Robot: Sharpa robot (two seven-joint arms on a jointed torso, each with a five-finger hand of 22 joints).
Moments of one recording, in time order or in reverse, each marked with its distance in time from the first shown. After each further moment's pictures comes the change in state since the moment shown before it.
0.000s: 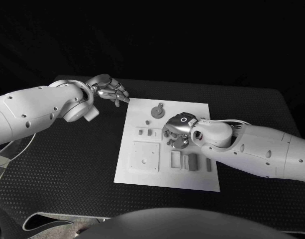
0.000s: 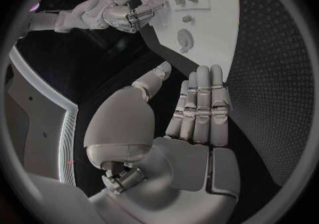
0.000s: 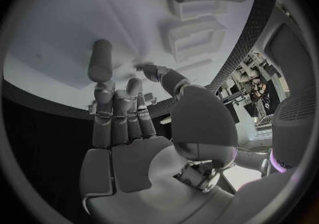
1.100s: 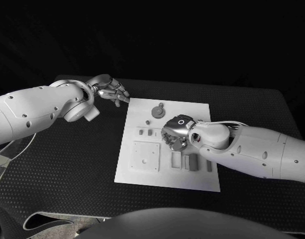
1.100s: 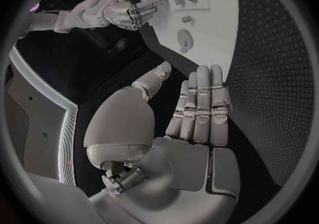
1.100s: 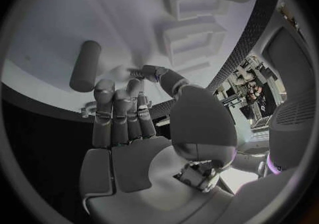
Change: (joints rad) left arm 0.000 0.000 -0.001 -0.001 0.000 0.000 -0.001; left_hand 0.000 0.000 0.000 0.000 0.000 0.000 -0.001 0.000 0.000 0.000 0.000 0.000 0.001 0.000 0.000 0.000 0.001 0.000 0.000 0.000 0.000 0.000; right arm 0.001 0.024 -0.021 -0.024 -0.011 -0.009 0.027; right_hand 0.019 0.020 -0.018 0.007 0.000 0.061 -0.003 0.065 0.036 0.010 -0.024 0.029 0.015 0.011 -0.016 0.000 0.005 -0.004 -0.003 0.004 0.003 -0.001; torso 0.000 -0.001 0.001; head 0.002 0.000
